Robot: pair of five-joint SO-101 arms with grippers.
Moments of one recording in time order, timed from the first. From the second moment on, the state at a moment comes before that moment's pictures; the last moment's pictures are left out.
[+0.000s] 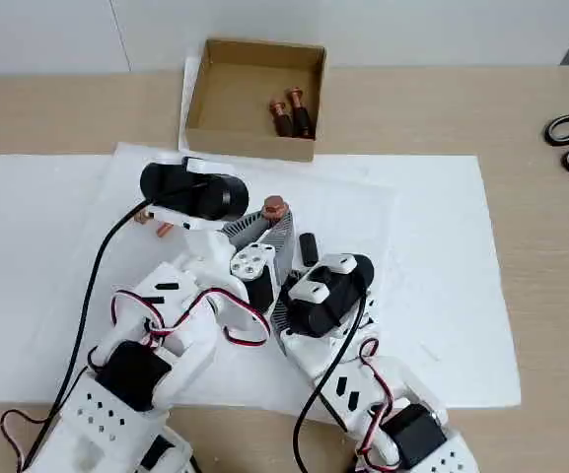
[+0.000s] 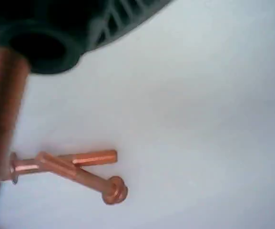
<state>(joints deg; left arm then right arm) 30.0 -60.3 51.2 41.5 25.7 -38.6 -102.9 89.6 38.7 -3.6</state>
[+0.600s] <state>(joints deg) 30.0 -60.3 51.2 42.9 25.7 -38.4 -102.9 89.6 38.7 -3.6</state>
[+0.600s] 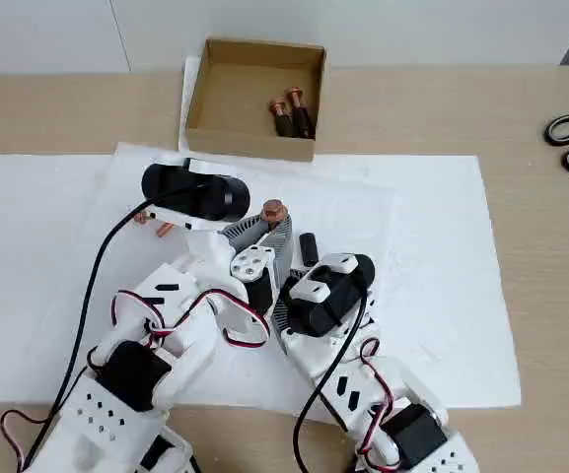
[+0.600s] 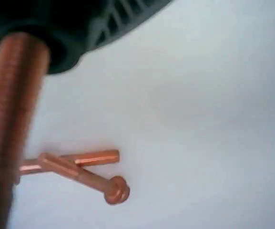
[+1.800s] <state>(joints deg) 33.1 -60.3 53.2 53.4 23.8 -38.4 -102.9 89.6 38.8 -3.6</state>
